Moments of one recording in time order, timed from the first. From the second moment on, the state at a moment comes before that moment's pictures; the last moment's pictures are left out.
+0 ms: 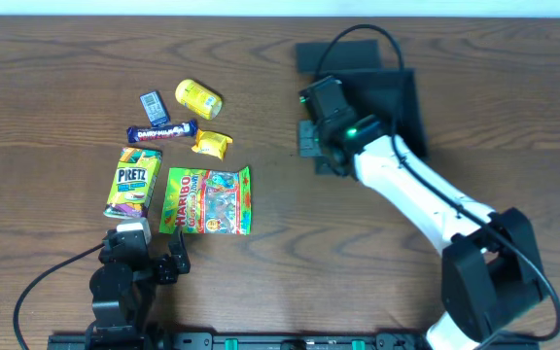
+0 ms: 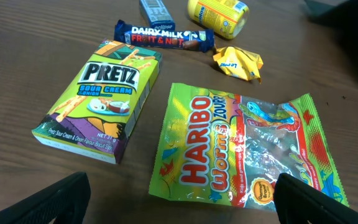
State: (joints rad) left arm 0.04 0.01 0.16 -0.65 0.07 -0.14; right arm 0.56 1.81 1.32 -0.52 0.15 0.46
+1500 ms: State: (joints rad) left arm 0.04 0.01 0.16 -0.65 0.07 -0.14; right arm 0.61 1.75 1.59 -0.79 0.14 0.57
